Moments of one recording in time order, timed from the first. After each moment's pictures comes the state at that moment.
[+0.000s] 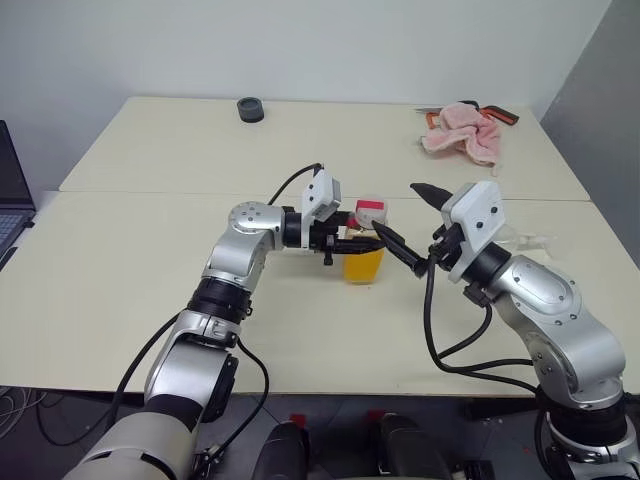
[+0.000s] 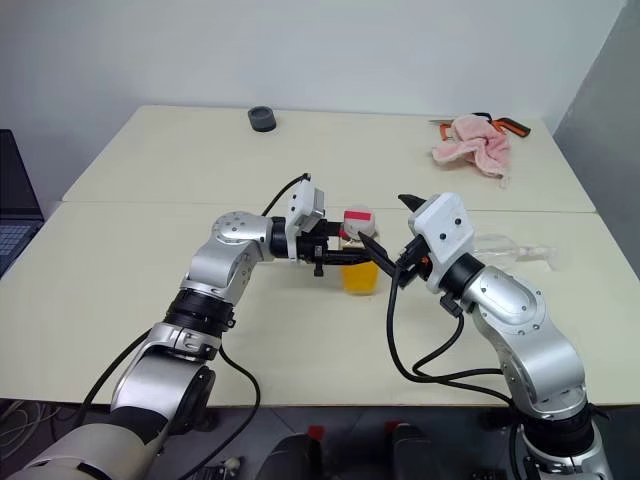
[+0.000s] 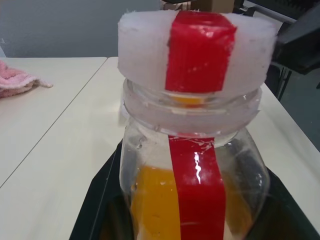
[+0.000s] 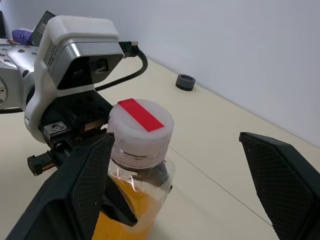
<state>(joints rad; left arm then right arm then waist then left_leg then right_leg) -0.87 0.31 -0.15 0.48 -0.26 0.15 -1.30 -0.36 -0.45 0.06 -0.67 0.30 0.66 0.40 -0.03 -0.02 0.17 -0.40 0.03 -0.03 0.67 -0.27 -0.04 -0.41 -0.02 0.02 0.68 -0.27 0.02</state>
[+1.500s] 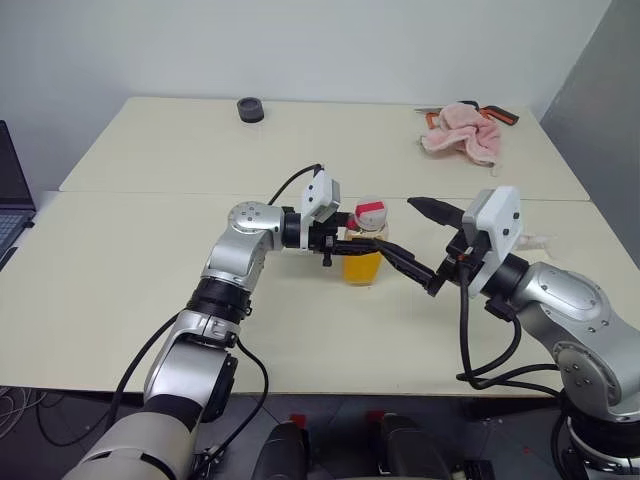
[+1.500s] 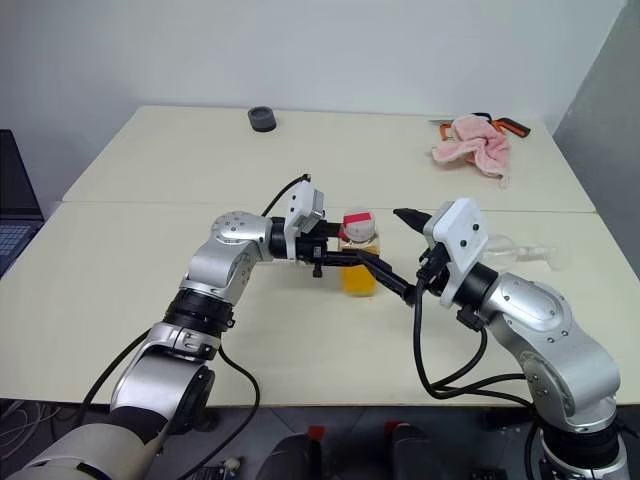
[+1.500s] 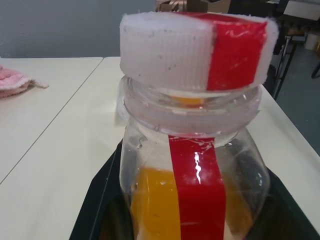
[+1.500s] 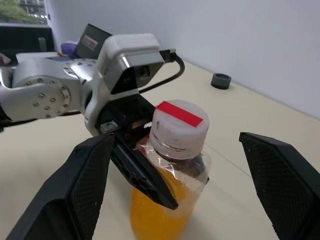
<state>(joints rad) -0.87 0.31 -0.15 0.48 -0.26 0.15 -1.32 -0.34 -0.50 -0.06 -0.75 0.56 0.79 0.48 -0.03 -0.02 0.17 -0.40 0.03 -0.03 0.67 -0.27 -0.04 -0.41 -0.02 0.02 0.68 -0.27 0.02</state>
